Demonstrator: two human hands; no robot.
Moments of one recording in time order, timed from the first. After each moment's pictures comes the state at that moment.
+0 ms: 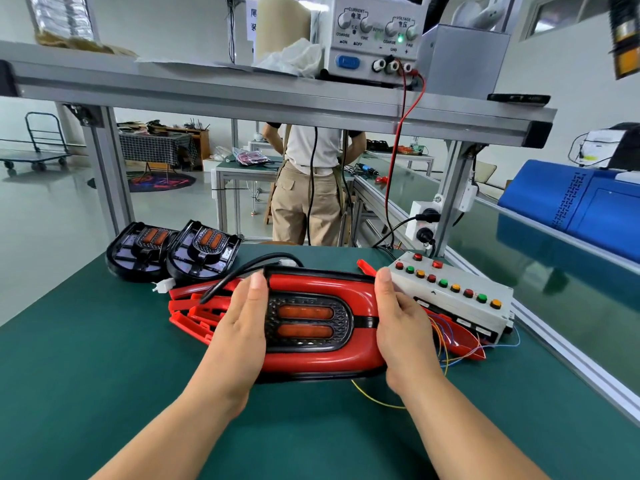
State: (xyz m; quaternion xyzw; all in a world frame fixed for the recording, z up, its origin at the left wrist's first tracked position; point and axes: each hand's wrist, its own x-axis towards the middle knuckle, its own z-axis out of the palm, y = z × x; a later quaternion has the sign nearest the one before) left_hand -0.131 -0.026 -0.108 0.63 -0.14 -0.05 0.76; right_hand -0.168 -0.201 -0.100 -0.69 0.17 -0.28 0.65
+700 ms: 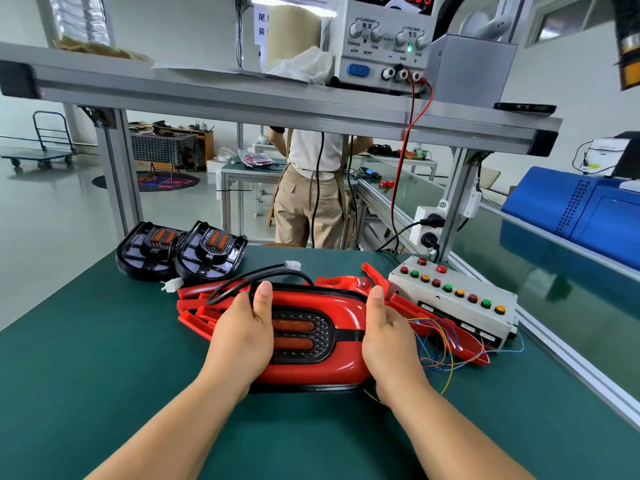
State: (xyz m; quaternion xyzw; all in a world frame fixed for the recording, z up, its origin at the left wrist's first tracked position) left_hand -0.115 -0.024 -0.110 0.81 -0.04 0.09 0.58; right_hand -0.165 -0.186 -0.109 -0.76 0.19 -0.27 0.55
